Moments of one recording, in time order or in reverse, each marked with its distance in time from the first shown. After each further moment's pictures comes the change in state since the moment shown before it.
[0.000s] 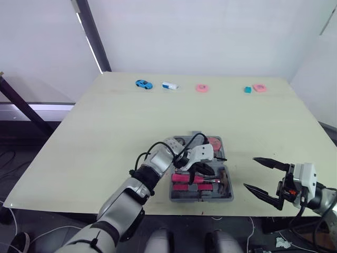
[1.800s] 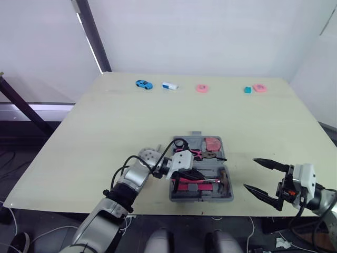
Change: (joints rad) left arm 0.252 0.173 0.074 -0.227 -0.140 -0.233 -0.083; right arm 0.004 0.003 0.007 0.015 0.000 -0.008 -0.002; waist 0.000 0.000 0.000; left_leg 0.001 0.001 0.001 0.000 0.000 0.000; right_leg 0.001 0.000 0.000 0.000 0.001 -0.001
